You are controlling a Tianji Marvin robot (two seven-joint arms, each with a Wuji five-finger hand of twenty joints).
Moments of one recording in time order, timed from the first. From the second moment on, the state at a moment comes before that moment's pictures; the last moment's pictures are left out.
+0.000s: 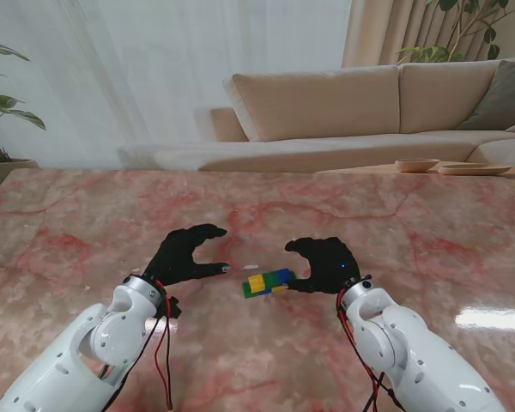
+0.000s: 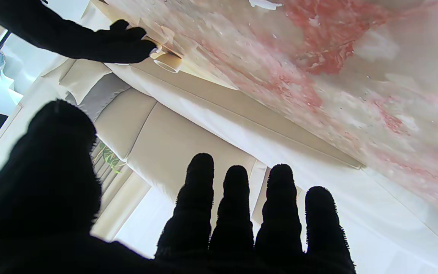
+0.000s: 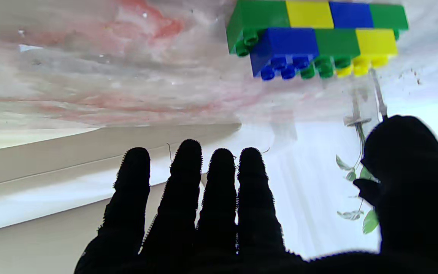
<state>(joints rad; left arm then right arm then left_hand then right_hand) 1.56 -1.13 -1.16 -1.58 0.57 -0.13 0.12 -1.54 -1.07 1.11 -1.54 -1.01 -0.02 -0.14 0.44 -0.46 0.41 -0.10 0.45 0.03 0.26 0.20 0.39 0.01 0.28 0.25 0.35 0.09 0.18 0.42 -0.03 0.05 0.57 0.39 0.21 -0.46 0.66 -0.09 0.43 -0.06 0.22 0.60 0.47 -0.14 0.30 0.43 0.49 -0.15 0.34 0.48 0.23 -0.03 0.66 0.73</state>
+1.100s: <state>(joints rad) 1.77 -1.13 -1.29 -1.69 0.43 -0.25 0.08 -1.74 -1.12 1.34 -1.66 -0.64 -0.32 -0.18 0.47 -0.22 0.03 -0.02 0.43 0.09 0.12 0.12 0.29 0.03 0.25 0.22 0.25 0.06 0.16 0.33 -0.02 -0.01 0.54 0.28 -0.10 -0.23 0.68 -0.07 0.35 0.08 0.07 0.47 0.46 0.00 0.09 0.11 0.45 -0.07 0.07 0.21 0.25 -0.07 0.47 0.36</state>
